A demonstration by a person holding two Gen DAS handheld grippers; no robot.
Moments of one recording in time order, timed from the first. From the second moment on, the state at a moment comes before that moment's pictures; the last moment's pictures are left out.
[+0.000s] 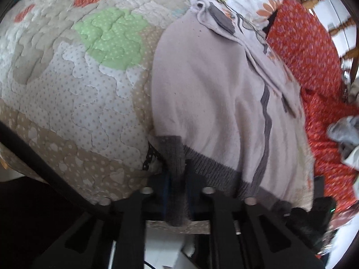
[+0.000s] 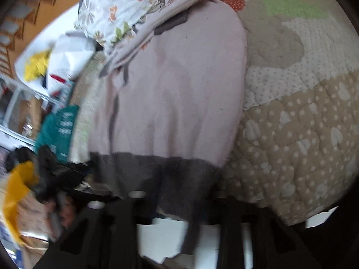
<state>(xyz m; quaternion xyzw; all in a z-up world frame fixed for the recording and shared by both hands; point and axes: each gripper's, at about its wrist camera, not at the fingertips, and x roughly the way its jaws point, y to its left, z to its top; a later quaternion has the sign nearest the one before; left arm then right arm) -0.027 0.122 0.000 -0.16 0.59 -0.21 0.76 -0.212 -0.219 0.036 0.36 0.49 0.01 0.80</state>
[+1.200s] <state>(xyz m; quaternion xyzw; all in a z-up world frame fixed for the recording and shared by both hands) 0.174 0.052 0.076 -0.21 0.52 -0.20 0.81 -0.064 -0.340 0.132 0.41 0.38 0.00 0.83</state>
